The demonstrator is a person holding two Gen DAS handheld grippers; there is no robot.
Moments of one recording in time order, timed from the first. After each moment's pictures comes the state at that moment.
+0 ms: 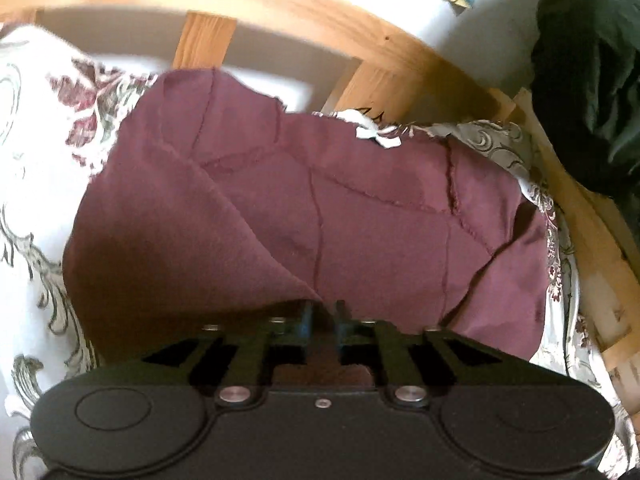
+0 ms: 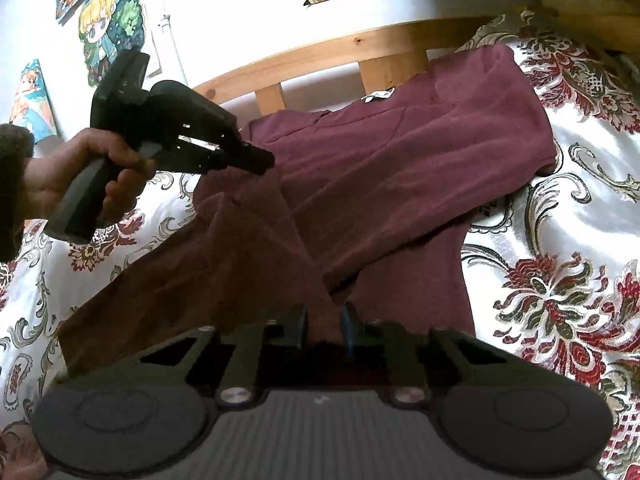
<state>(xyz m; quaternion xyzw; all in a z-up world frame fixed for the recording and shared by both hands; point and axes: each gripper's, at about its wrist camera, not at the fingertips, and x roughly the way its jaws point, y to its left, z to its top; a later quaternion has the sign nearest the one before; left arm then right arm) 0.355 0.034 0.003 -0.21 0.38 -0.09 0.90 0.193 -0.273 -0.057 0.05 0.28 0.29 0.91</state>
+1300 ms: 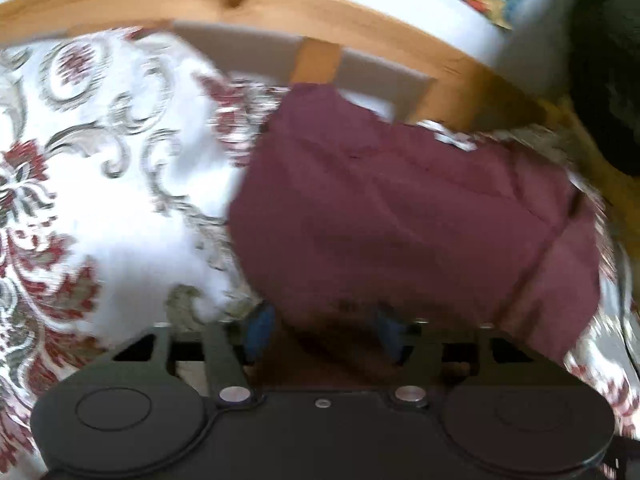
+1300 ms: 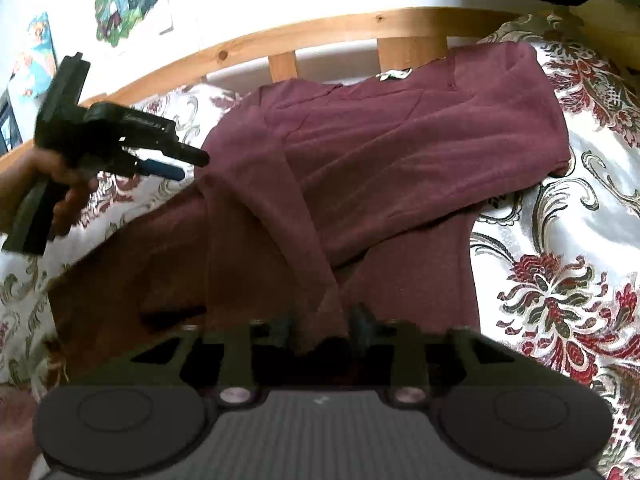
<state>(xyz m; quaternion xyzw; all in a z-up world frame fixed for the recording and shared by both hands) 0.280 0.076 0.002 -0.15 0.35 -0.01 0.92 0.190 -0.259 -0.055 -0.01 0.30 0.29 0.91</state>
